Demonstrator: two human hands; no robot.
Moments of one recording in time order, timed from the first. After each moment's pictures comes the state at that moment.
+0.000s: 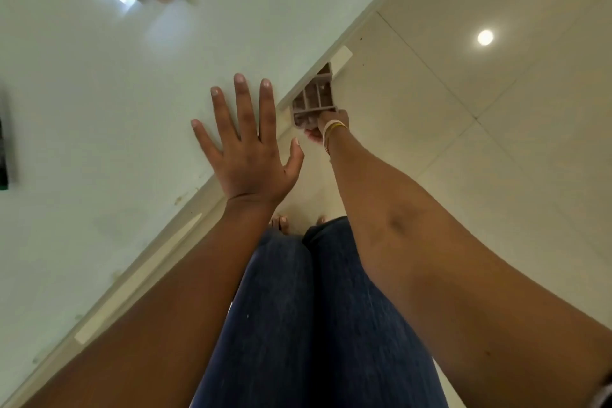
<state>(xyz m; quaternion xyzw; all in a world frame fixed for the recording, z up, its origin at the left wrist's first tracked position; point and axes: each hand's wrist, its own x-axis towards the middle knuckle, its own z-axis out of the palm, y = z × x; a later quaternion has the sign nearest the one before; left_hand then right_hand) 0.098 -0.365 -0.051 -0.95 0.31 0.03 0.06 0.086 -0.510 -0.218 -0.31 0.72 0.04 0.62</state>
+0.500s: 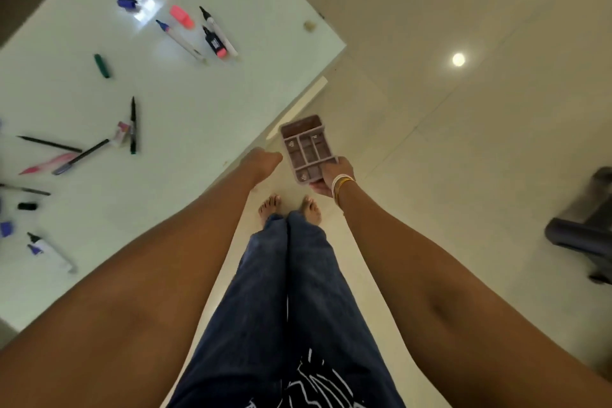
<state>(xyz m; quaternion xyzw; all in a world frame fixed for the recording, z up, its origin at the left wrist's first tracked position) 0.104 -0.359 0.159 -0.81 0.00 0.57 -0.13 -0.029 -0.454 0.072 -0.37 0.69 0.13 0.61</state>
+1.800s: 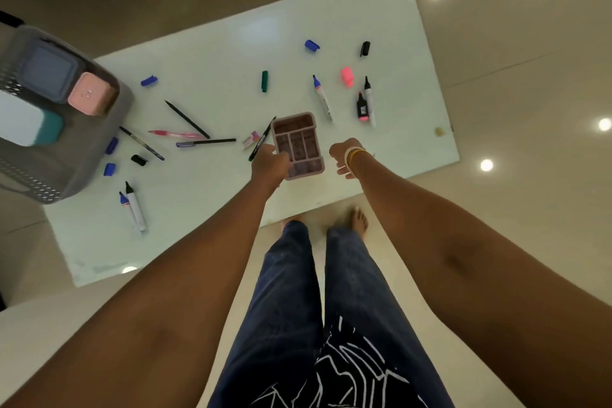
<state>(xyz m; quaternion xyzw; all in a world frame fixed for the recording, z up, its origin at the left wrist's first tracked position) 0.276 -0.215 0.187 -0.75 -0.29 0.40 -0.43 0.269 -0.376 0.151 -0.68 0.47 0.40 0.40</state>
